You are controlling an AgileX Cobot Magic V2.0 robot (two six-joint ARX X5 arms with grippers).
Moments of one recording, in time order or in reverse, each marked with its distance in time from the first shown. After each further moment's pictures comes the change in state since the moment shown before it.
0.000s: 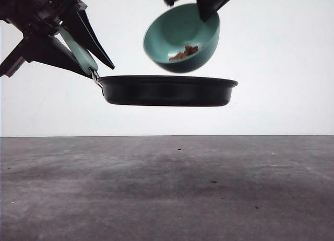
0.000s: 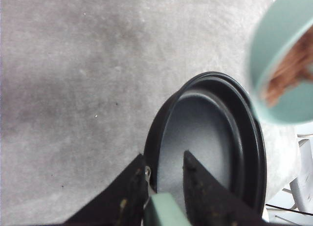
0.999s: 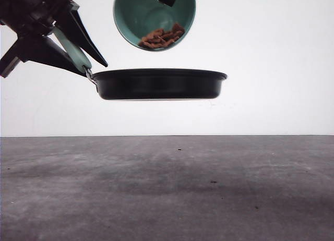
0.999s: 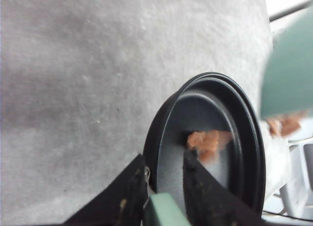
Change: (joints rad) left arm 0.079 0.000 0.000 0.007 0.071 0.000; right arm 0.084 0.000 -0.085 0.478 -0.142 -0.864
